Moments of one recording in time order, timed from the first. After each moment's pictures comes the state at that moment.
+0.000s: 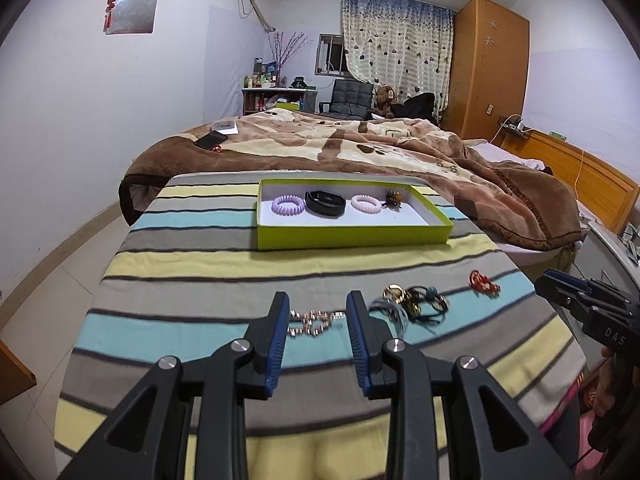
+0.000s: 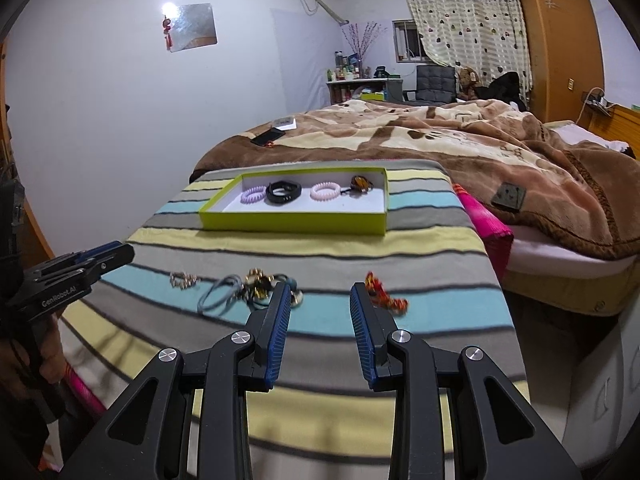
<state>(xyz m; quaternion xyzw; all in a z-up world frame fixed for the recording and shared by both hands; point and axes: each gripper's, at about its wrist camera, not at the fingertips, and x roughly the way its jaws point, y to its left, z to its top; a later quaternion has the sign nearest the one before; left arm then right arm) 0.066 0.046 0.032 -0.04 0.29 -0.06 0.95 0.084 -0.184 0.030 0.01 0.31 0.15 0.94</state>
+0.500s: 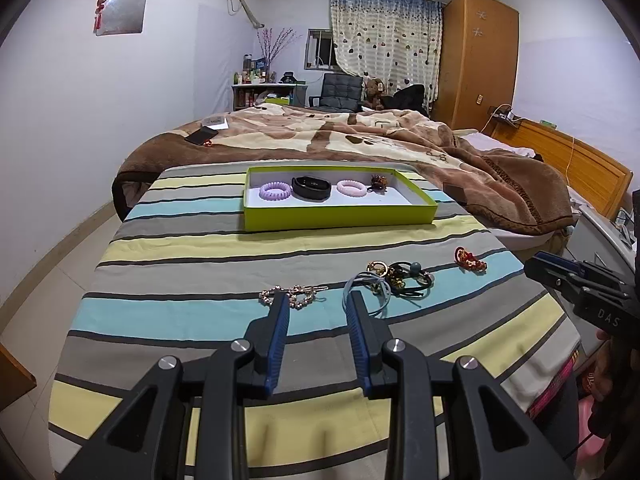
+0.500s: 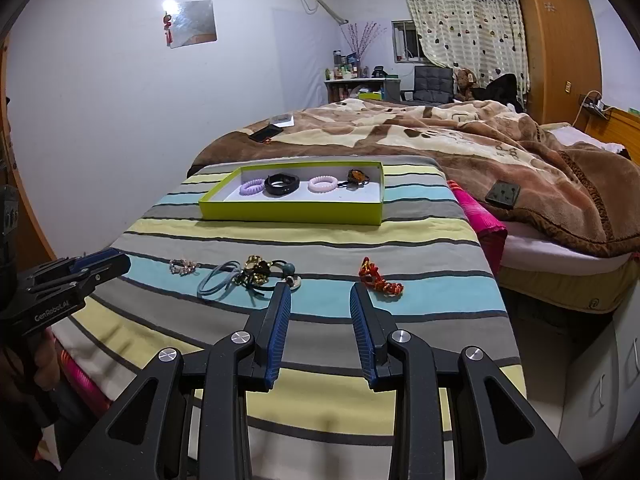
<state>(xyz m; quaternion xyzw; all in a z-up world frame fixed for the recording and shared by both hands) 0.050 0.035 0.022 -0.03 0.30 -0.08 0.95 0.074 -0.187 0.026 0.00 0.31 0.15 0.94</state>
